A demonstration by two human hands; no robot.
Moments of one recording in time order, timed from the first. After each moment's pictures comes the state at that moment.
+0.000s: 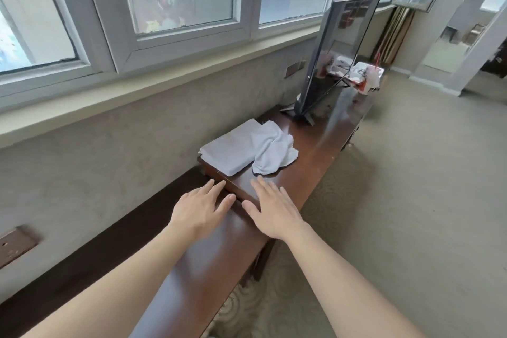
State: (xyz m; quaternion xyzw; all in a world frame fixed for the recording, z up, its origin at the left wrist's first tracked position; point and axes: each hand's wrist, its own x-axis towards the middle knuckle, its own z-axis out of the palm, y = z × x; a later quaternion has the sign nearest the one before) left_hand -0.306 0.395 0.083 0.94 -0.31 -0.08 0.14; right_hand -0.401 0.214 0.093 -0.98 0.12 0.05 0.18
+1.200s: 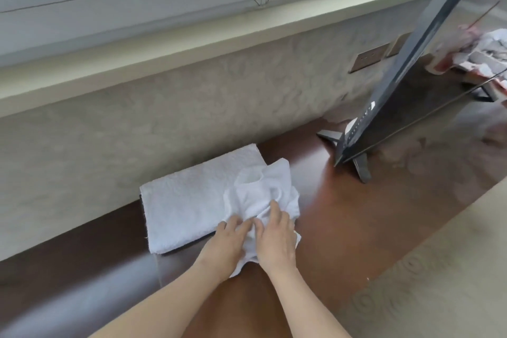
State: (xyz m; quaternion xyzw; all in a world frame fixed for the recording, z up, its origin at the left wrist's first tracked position) left_hand -0.098 0.034 -0.055 0.95 -0.25 -0.19 0.02; right_hand -0.108 -0.100 -0.070 -0.95 0.17 0.09 0.26
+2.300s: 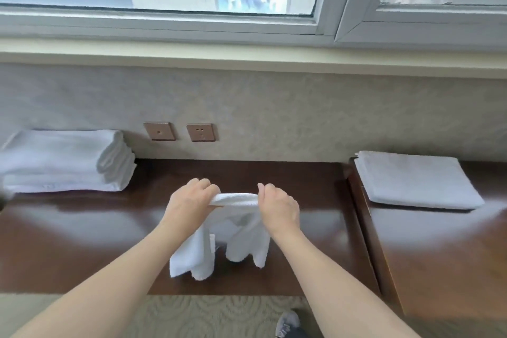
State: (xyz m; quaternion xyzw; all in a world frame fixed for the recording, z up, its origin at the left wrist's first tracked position) left_hand -0.398 0.571 0.059 0.99 0.04 0.05 0.08; right_hand -0.306 0.391 0.013 -0.97 -0.18 0.02 0.18
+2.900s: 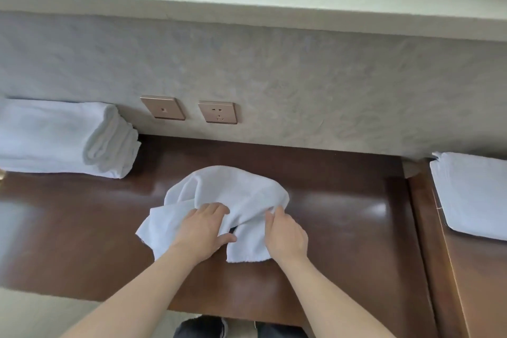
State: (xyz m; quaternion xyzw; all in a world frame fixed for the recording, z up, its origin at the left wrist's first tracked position) left_hand -0.360 0.638 -0.087 0.96 0.14 -0.20 0.14; right_hand -0.274 0.456 -0.116 -0.95 -0.13 0.25 0.15
